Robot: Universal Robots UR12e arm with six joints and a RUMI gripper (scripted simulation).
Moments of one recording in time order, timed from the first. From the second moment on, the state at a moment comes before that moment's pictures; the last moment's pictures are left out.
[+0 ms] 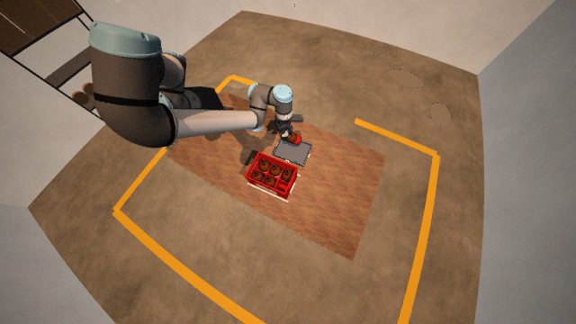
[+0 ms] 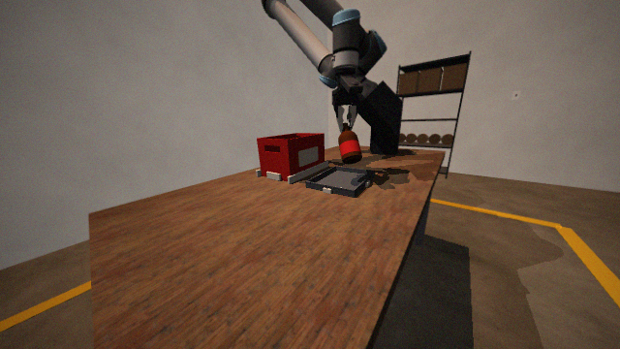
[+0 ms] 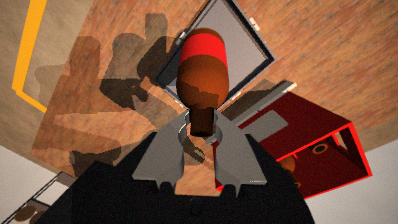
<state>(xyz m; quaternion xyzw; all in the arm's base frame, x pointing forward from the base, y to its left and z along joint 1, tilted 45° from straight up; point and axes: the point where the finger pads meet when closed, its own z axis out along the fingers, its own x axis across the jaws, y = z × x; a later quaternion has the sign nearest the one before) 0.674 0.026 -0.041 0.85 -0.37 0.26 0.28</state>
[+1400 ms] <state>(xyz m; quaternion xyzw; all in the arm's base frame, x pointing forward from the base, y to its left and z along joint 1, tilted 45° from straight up) 0.674 0.026 -0.041 0.86 -0.33 0.25 0.29</state>
